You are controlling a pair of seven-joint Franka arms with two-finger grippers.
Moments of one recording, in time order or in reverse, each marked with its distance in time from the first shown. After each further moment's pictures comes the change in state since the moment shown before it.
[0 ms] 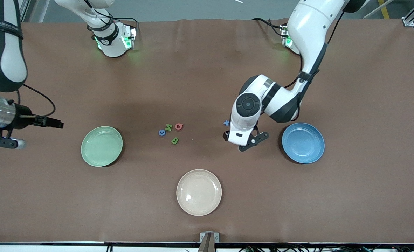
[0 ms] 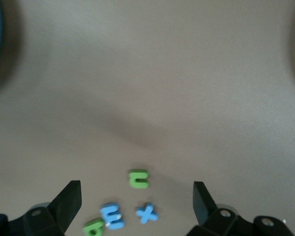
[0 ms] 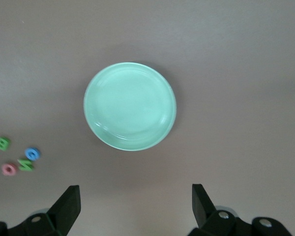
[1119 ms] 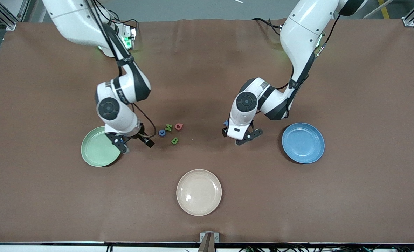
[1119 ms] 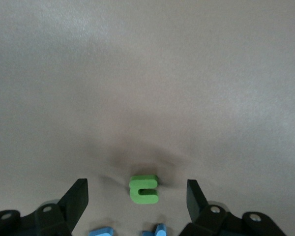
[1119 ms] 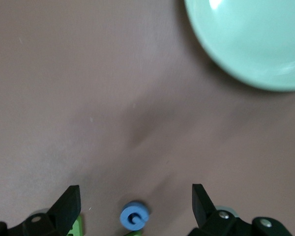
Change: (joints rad) left arm -0.012 0.008 -0.002 -0.215 0.003 0.258 -0.003; right arm 0.451 0.236 0.008 -0.314 0.001 0.697 0.975
